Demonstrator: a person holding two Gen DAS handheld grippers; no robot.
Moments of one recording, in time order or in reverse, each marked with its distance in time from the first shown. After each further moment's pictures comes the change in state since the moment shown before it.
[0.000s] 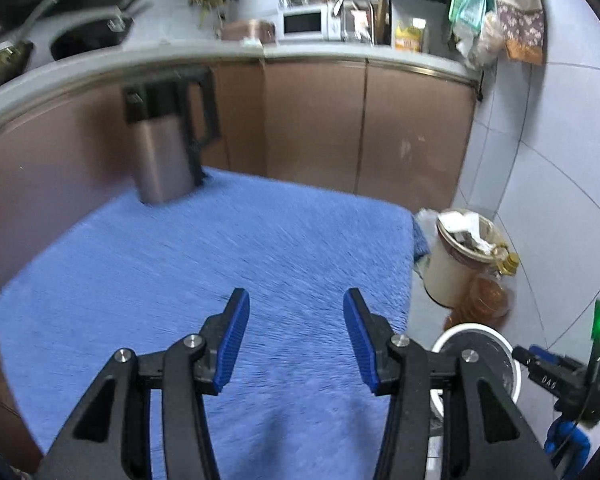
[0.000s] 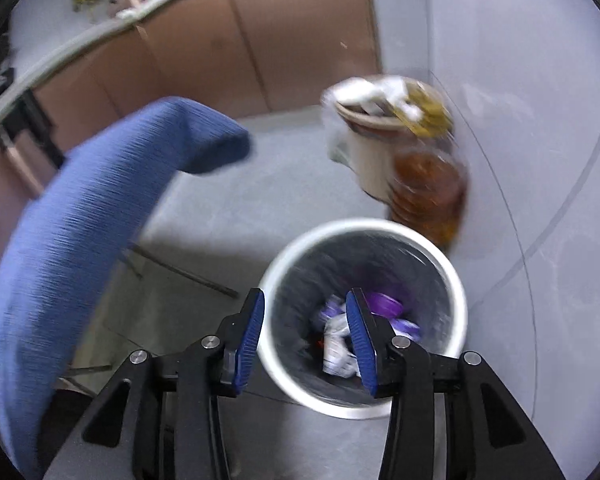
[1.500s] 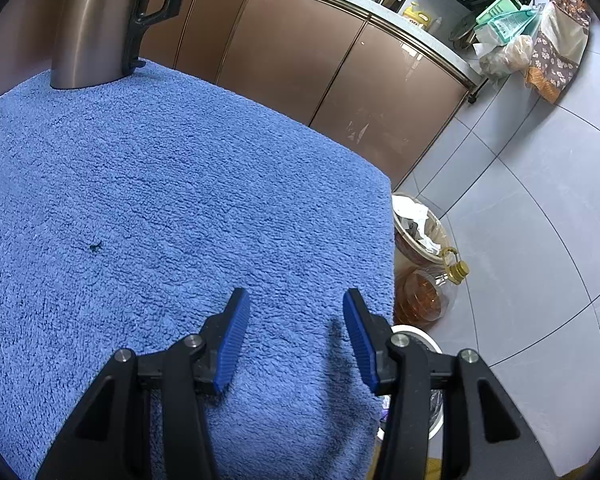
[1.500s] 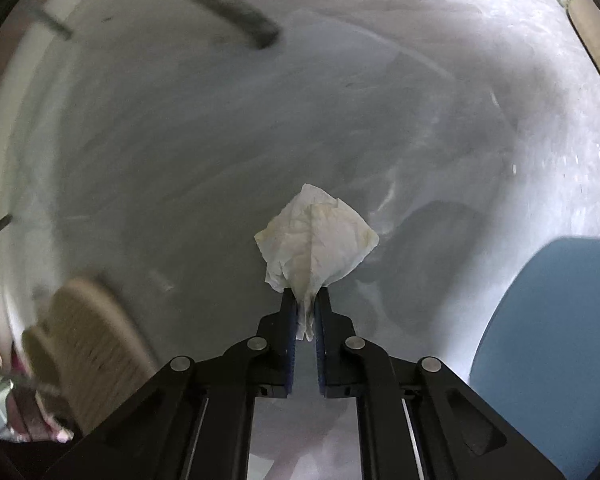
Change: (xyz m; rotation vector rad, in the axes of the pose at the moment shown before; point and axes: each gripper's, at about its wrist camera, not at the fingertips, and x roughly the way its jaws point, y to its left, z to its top) left arm 0.140 0.003 -0.021 -0.252 0.232 -0.345; right arm 0.416 0.140 -0.171 -0.316 0.789 -0.038
